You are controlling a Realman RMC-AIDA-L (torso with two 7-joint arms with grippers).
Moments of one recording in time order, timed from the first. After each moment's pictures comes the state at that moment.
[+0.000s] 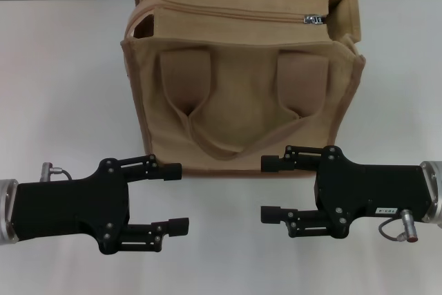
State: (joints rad) left arm -0.37 -2.01 0.95 0.53 1.75 1.84 -1.06; right arm 0.52 2.08 -0.78 -0.36 -1.91 -1.78 0.95
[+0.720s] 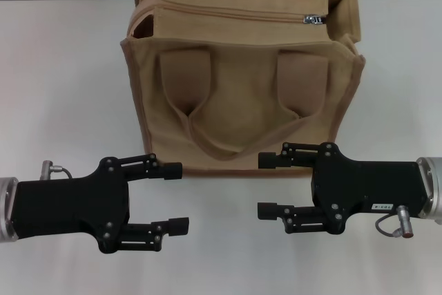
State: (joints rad) left arm -0.37 -2.01 0.95 0.53 1.76 1.84 -1.06; right arm 0.53 2.08 -0.78 -0.36 -1.91 -1.76 0.95
